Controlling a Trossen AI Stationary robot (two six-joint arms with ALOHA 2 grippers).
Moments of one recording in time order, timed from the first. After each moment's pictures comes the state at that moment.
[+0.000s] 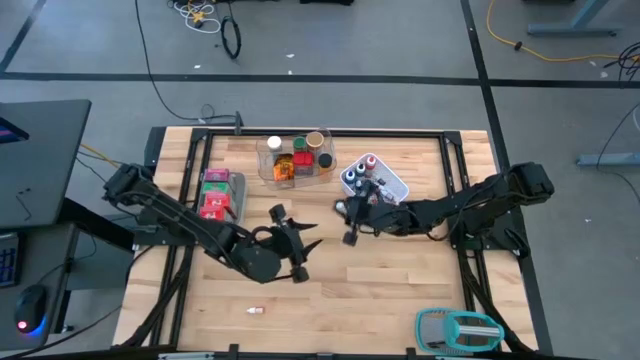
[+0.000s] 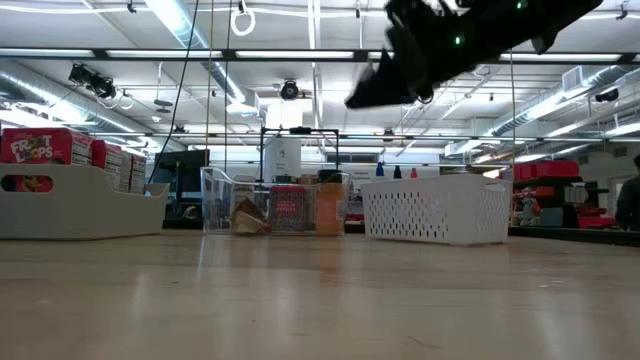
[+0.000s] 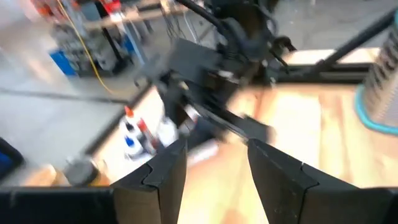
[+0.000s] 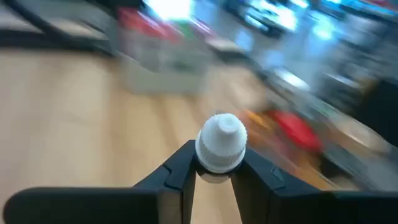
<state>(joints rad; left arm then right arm) -0.50 1.55 1.25 -0.19 -0.92 -0.19 0.18 1.52 0.78 0.37 0.53 -0.04</state>
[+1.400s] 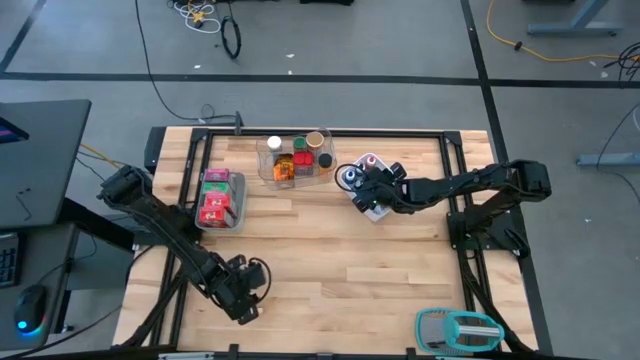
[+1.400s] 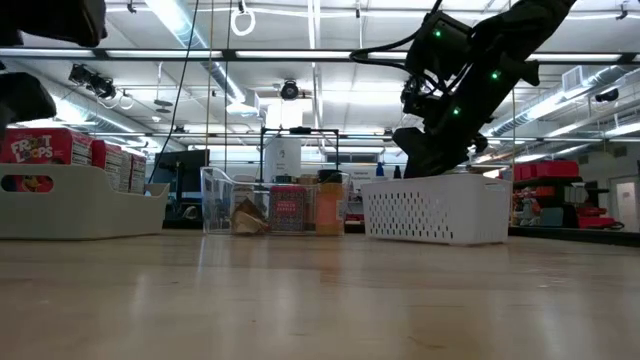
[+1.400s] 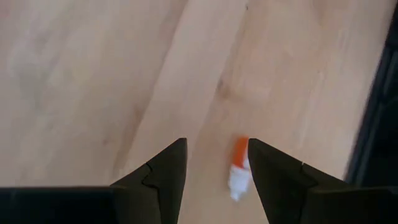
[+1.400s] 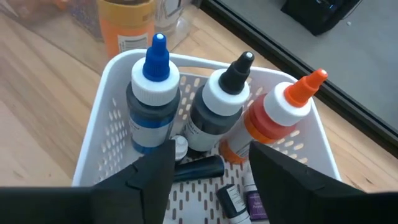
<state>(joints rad) -0.77 1.54 0.90 -0.49 -0.22 -1.12 -0.08 1.51 0.77 -0.22 0.69 0.46</state>
